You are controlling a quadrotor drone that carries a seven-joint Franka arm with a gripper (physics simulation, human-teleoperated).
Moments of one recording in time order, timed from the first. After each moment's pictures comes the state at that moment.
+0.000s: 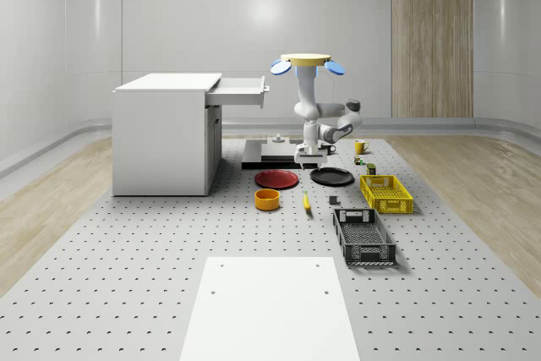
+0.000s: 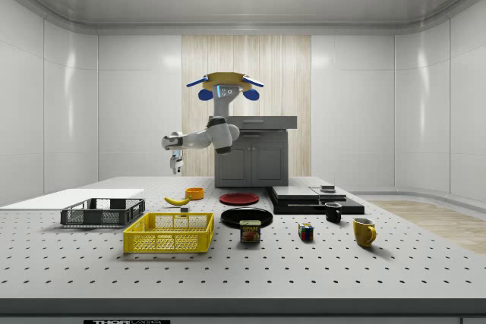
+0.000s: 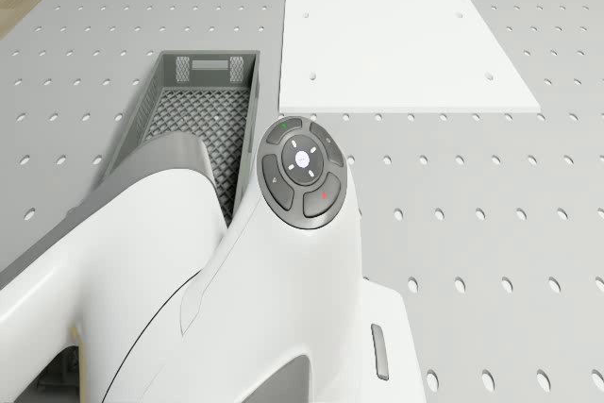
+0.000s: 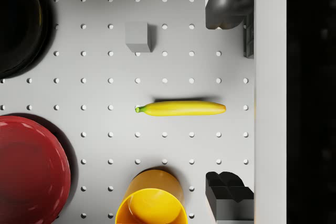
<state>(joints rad) 1.23 -1.56 -1.34 -2.82 1.79 1.63 -0.14</state>
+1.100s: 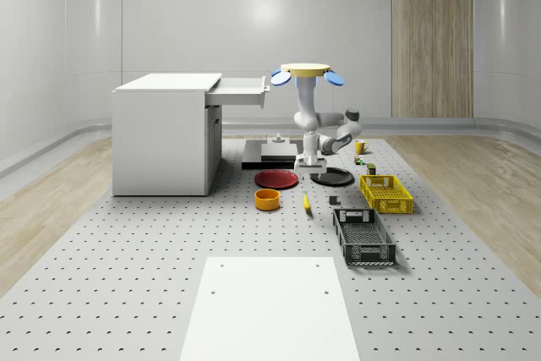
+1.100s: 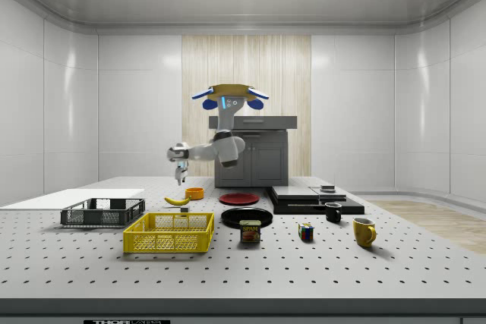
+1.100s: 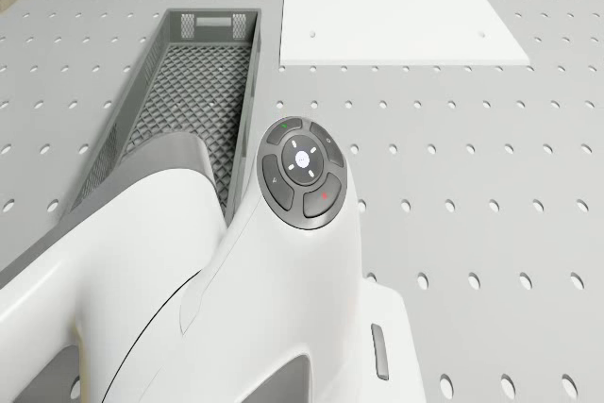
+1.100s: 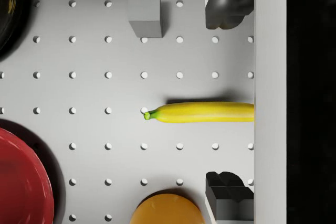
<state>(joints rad) 1.23 -1.56 -1.34 -2.82 1.79 1.64 -0.14</state>
